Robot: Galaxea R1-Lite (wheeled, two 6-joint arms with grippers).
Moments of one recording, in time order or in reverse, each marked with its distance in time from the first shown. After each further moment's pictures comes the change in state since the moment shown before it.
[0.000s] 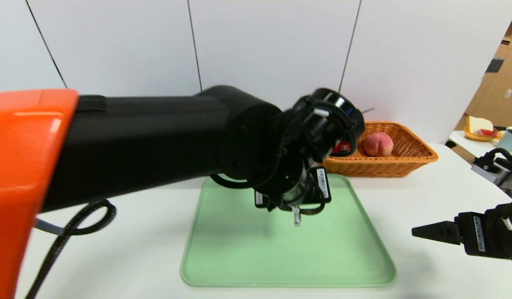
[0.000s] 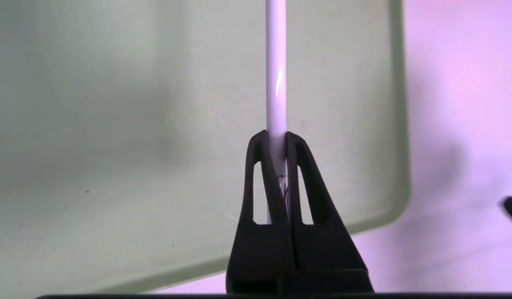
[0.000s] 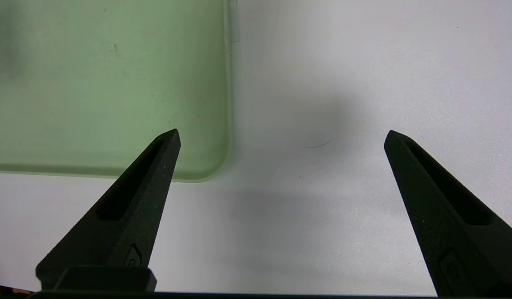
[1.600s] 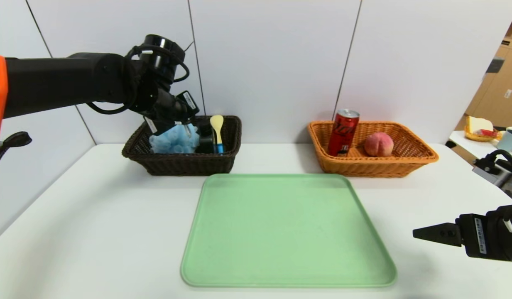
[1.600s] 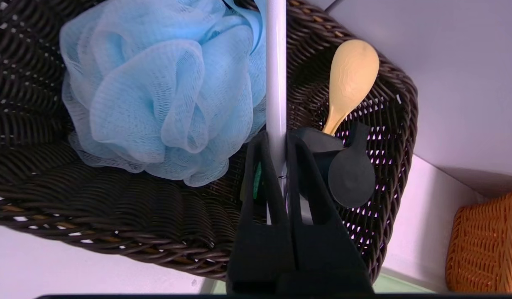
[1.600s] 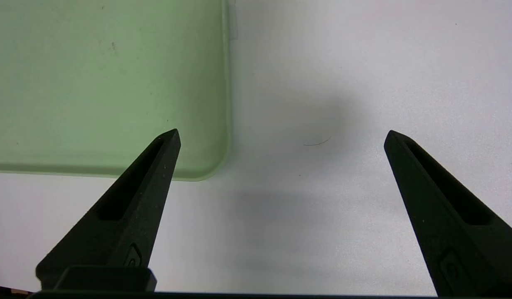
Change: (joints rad) left arm 0.626 -0.019 0.043 -0.252 -0.033 0.072; right arm -0.001 -0.005 0.005 0.000 -0.004 0.000
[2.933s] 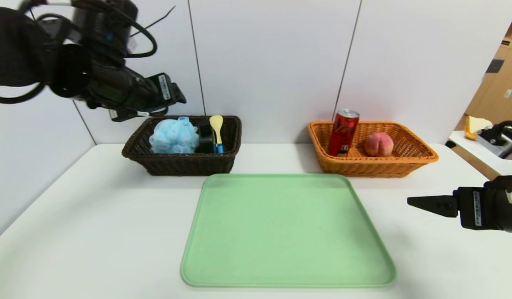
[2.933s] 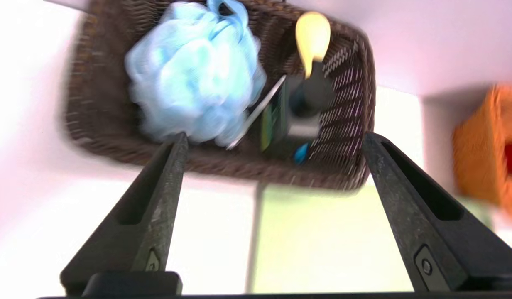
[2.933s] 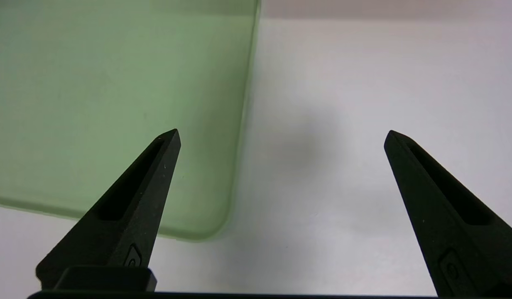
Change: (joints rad) left arm -0.038 -0.370 0.270 -0.009 -0.007 0.312; right arm -0.009 -0.012 -0.019 -0.215 -0.020 -0.174
